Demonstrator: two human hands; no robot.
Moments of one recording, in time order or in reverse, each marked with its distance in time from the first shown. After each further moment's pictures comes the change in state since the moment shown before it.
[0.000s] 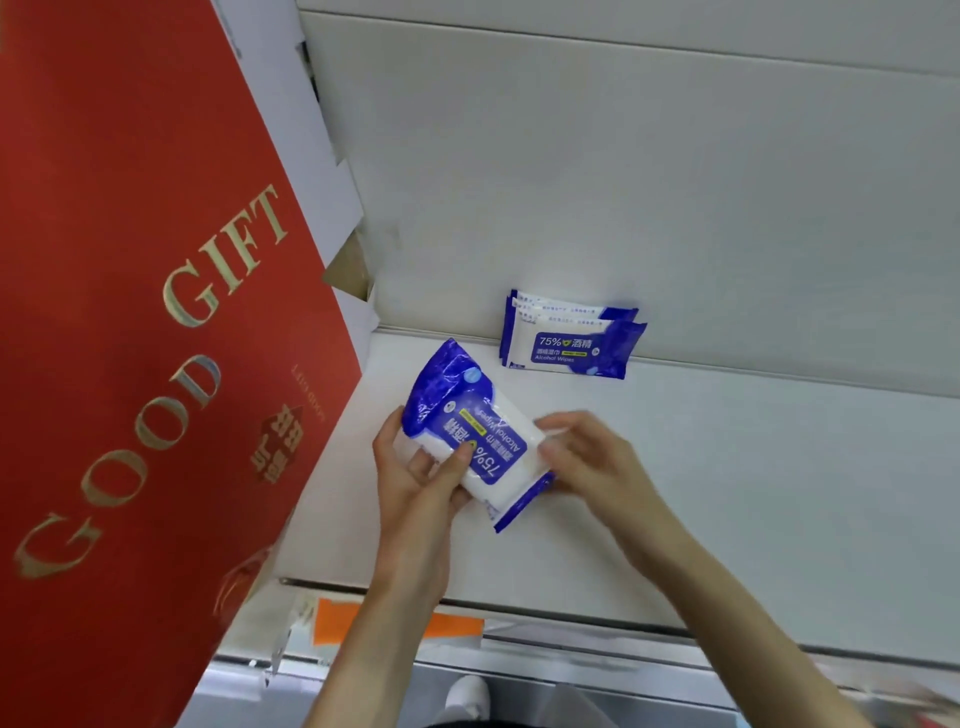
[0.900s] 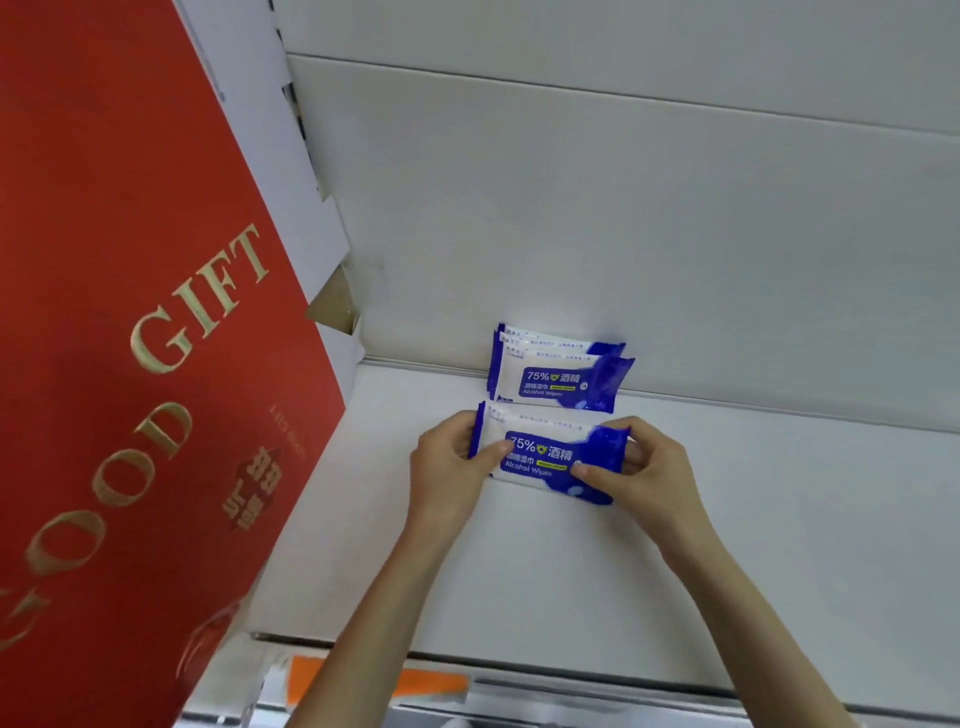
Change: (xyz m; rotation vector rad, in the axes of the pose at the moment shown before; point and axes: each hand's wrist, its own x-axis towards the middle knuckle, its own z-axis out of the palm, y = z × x) left_hand 0.065 -0.016 0.030 0.605 -0.180 0.183; right_hand 0.032 0.010 -0.052 -0.120 0.256 -0.017
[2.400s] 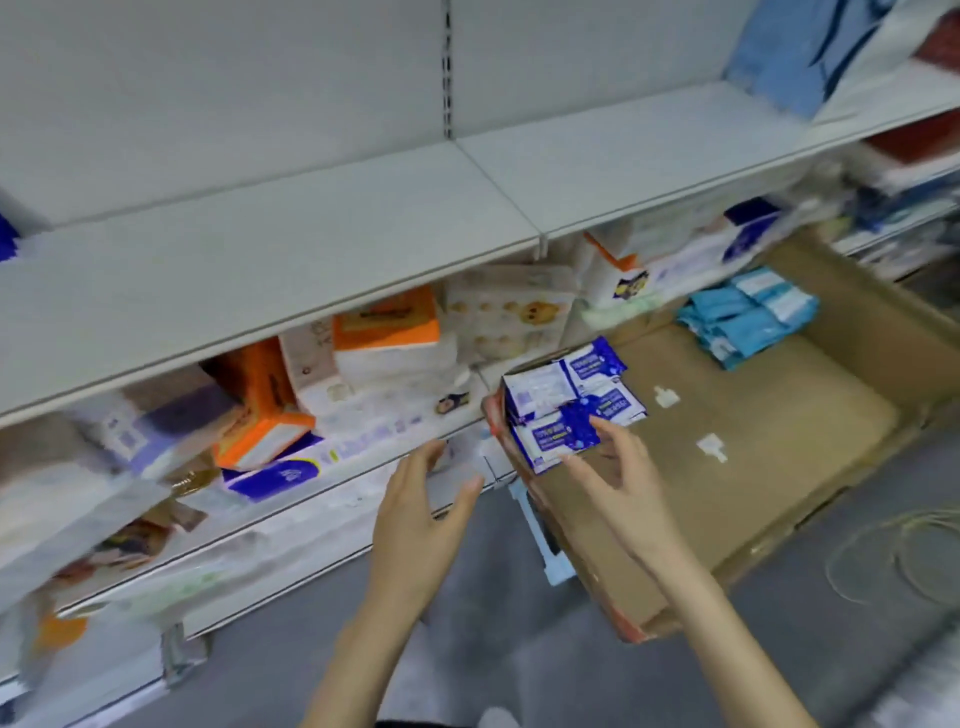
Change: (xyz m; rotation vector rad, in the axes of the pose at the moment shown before) left_hand -0.447 -0.093 0.351 0.491 -0.496 0.227; right_hand -0.430 0.210 -0.428 -0.266 0.567 0.196
